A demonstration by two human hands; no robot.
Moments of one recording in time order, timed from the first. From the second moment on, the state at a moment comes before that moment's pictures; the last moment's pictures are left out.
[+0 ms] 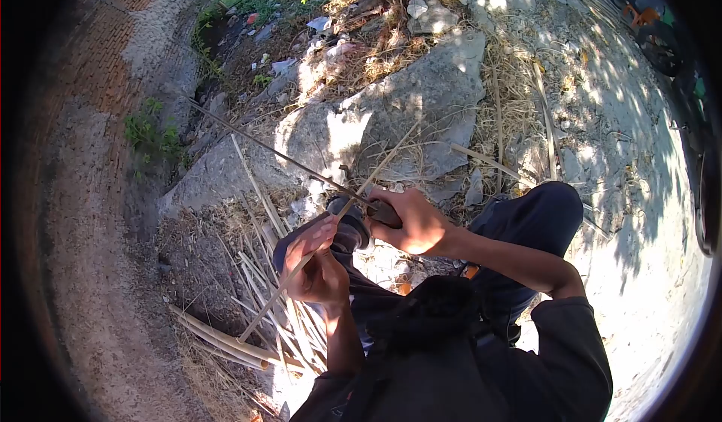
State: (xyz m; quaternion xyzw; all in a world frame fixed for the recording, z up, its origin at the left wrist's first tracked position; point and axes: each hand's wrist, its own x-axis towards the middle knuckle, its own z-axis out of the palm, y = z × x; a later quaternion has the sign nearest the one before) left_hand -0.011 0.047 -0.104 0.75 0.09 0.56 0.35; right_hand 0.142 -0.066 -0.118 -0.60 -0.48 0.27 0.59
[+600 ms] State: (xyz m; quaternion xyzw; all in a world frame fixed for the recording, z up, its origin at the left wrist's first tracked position) left_hand 0.003 0.048 -0.109 0.72 0.06 0.61 0.32; right_hand 0.135 -0.055 -0.129 -0.63 -0.46 0.24 0.58
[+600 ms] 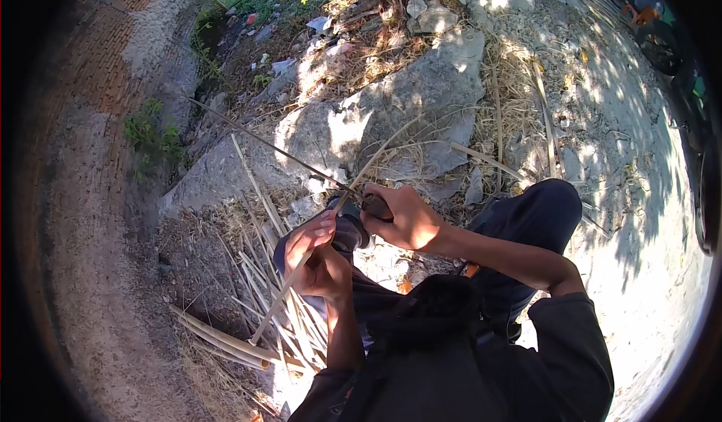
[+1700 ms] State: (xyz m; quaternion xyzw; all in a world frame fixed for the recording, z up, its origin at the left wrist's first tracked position) left_hand -0.001 0.052 -0.109 0.65 0.09 0.62 0.43; right_hand 0.163 -0.040 -0.171 -0.68 -0.44 0.24 0.53
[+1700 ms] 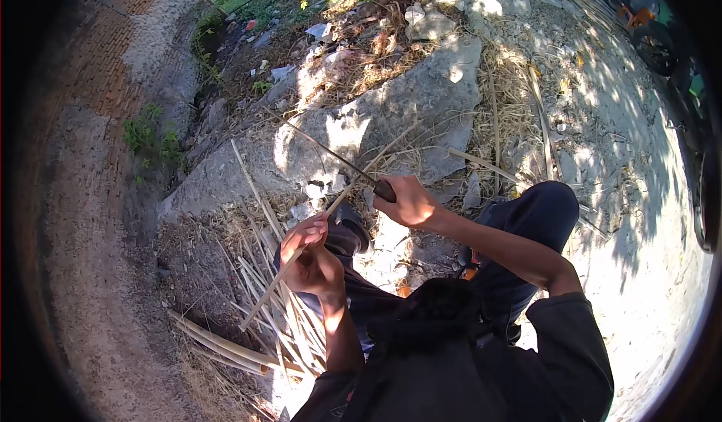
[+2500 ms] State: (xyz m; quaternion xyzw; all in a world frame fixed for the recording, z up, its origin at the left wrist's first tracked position) left_hand -0.013 0.068 -0.102 0.69 0.12 0.60 0.39; right_hand 0.163 -0.045 -0.182 -0.65 -0.43 0.19 0.59
